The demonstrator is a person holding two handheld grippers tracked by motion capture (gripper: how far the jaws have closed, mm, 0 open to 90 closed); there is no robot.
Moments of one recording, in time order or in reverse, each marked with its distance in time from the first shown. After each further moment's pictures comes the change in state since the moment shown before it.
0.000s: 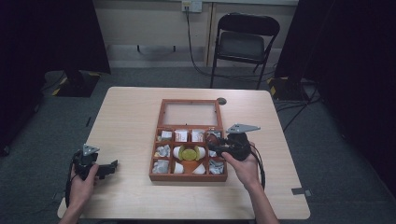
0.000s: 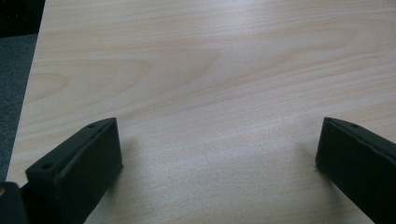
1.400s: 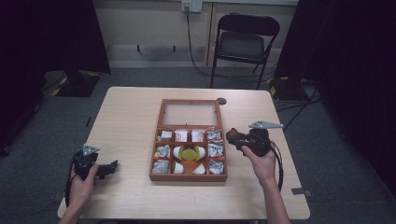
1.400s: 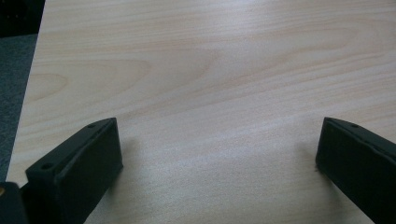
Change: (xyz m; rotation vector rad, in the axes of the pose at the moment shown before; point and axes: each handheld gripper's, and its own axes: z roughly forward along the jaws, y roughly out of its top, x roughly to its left) left arm 0.000 0.000 0.000 -0.001 0.000 -0.001; right arm -0.051 -0.013 -0.030 -0.040 -0.117 0.103
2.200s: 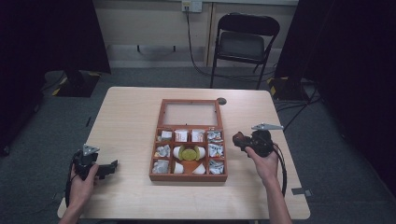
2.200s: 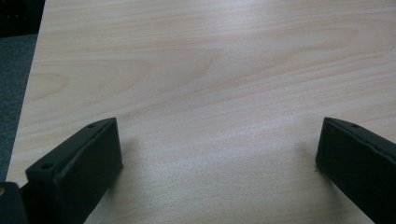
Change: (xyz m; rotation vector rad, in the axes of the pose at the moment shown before) left arm 0.000 0.000 0.000 0.000 0.001 -0.001; right arm -0.029 -0.020 0.014 0.080 -0.080 0.038
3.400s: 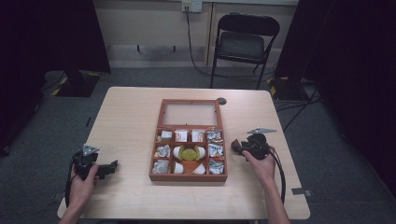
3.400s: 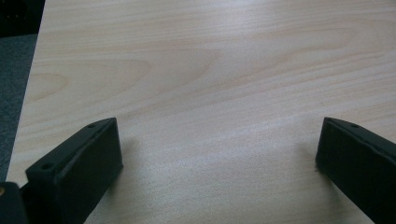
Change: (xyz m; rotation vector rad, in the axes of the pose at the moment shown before) left arm 0.000 0.000 0.000 0.000 -0.001 0.001; right arm -0.010 -0.019 0.026 0.095 -0.047 0.003
